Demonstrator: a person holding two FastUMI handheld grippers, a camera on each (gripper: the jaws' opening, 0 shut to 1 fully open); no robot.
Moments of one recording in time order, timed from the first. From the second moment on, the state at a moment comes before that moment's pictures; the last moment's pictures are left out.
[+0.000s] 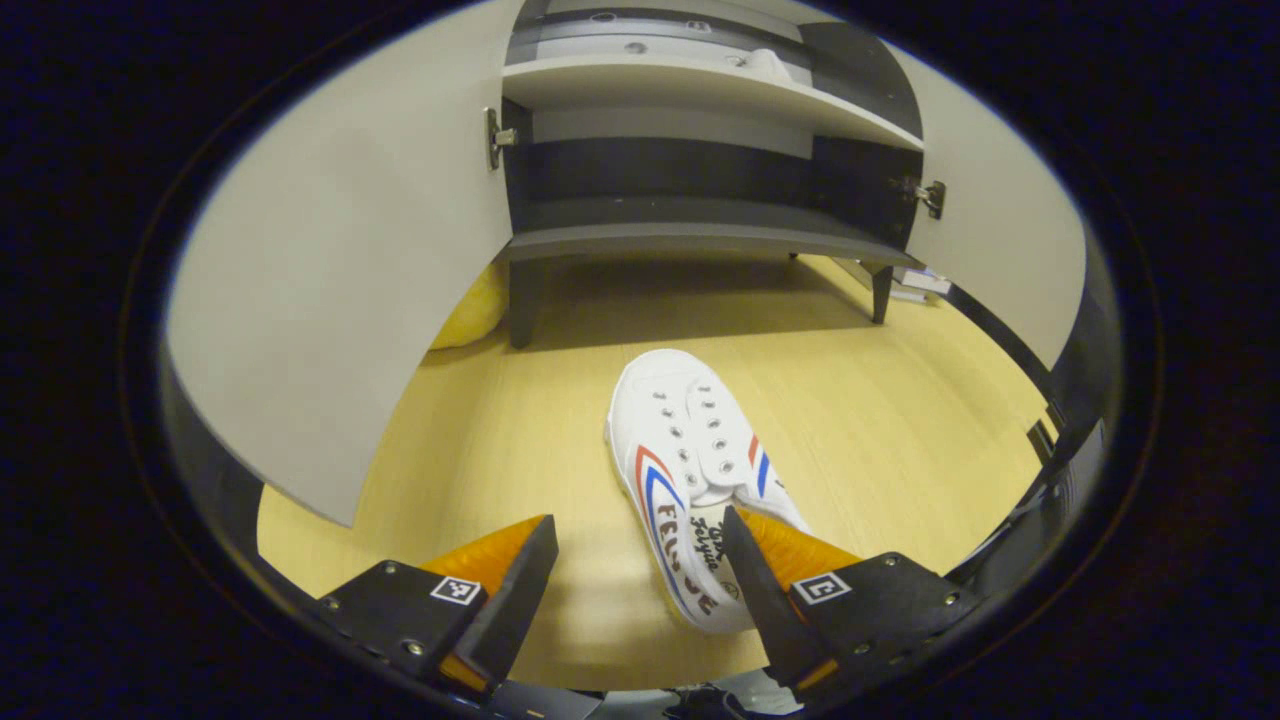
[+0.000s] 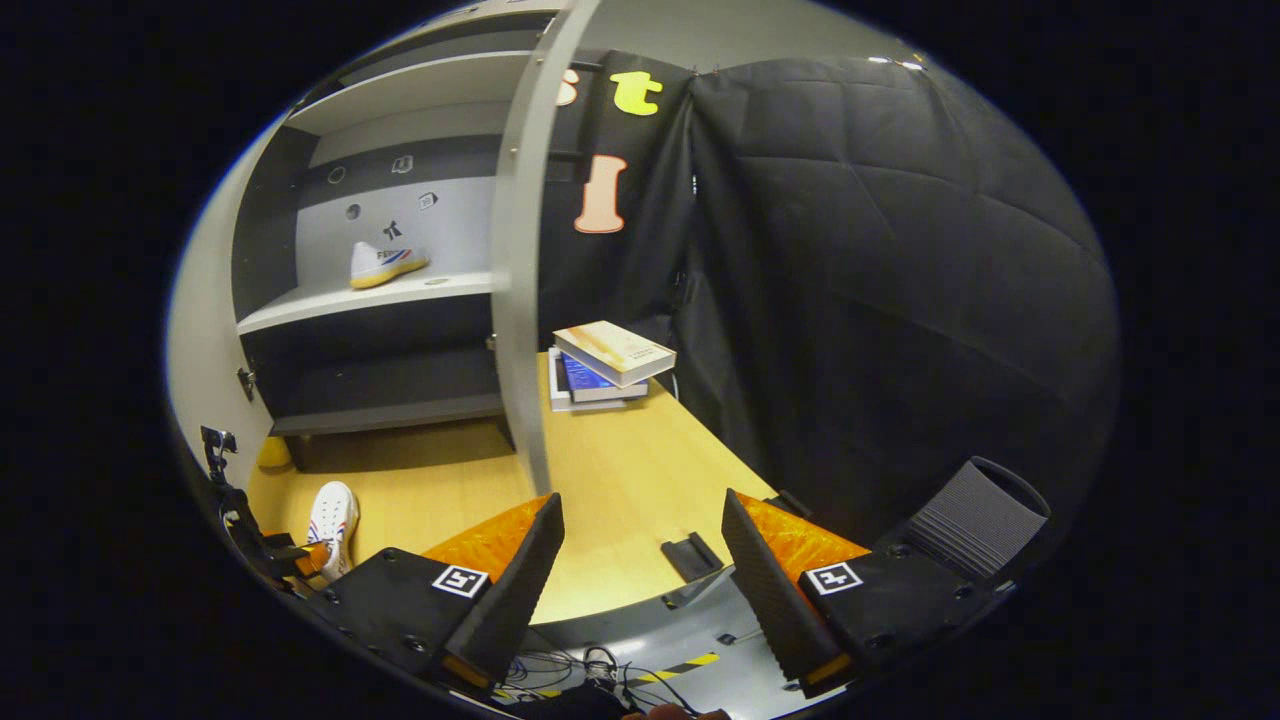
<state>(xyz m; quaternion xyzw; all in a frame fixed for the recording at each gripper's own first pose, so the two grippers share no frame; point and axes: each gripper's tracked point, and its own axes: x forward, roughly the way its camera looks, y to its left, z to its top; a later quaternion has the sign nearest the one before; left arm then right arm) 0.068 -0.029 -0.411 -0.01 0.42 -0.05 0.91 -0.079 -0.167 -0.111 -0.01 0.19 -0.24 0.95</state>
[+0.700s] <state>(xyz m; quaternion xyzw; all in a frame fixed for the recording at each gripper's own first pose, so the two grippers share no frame) 0.075 -0.049 -0.428 -0.03 0.47 -0.01 0.88 -0.014 -0.282 -0.104 0.02 0.15 -0.25 0.96</state>
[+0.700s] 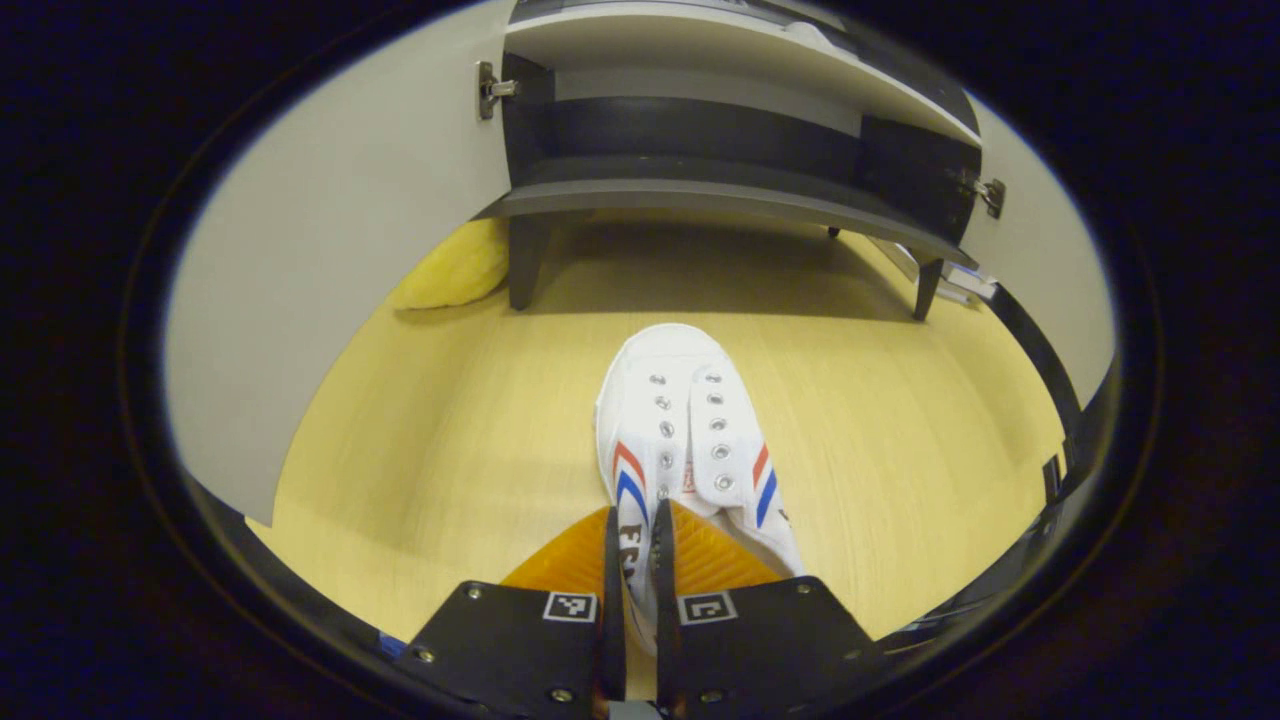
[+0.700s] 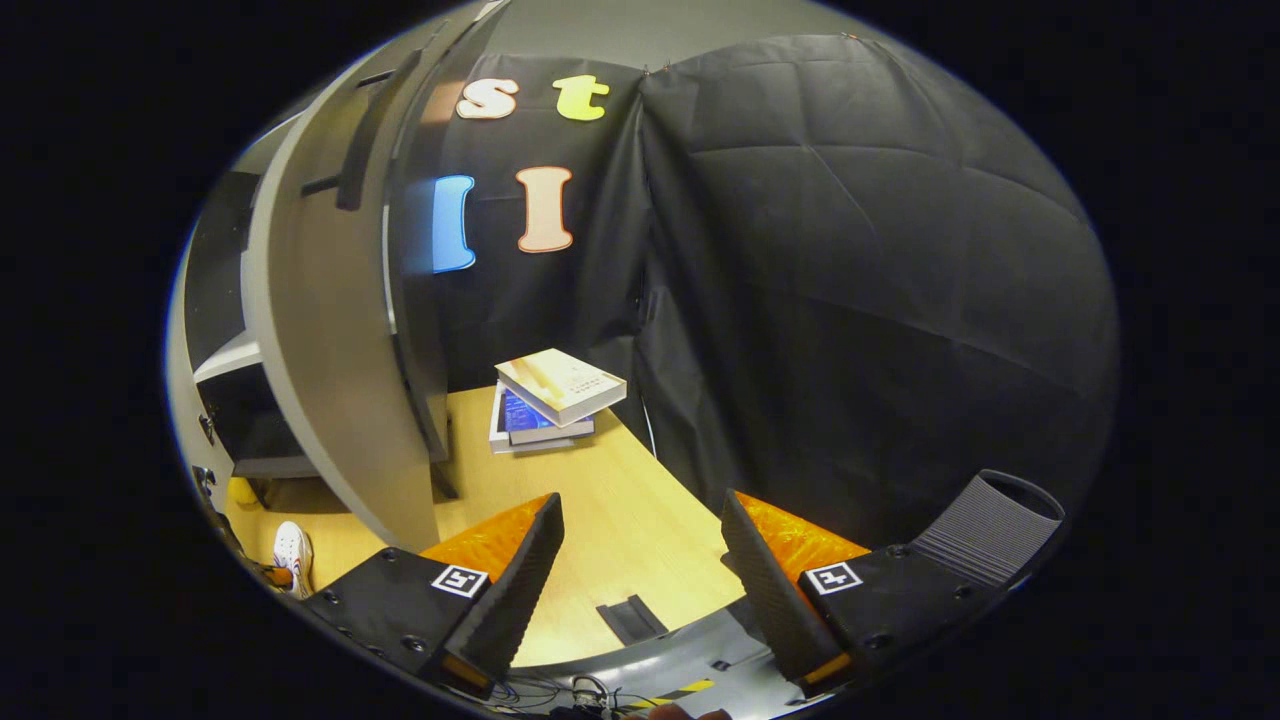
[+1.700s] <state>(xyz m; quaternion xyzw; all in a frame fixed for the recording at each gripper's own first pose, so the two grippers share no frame) 0.106 -0.047 -0.299 -0.08 0.35 0.04 0.93 0.096 -0.332 -0.109 0.01 0.14 -0.19 0.97</state>
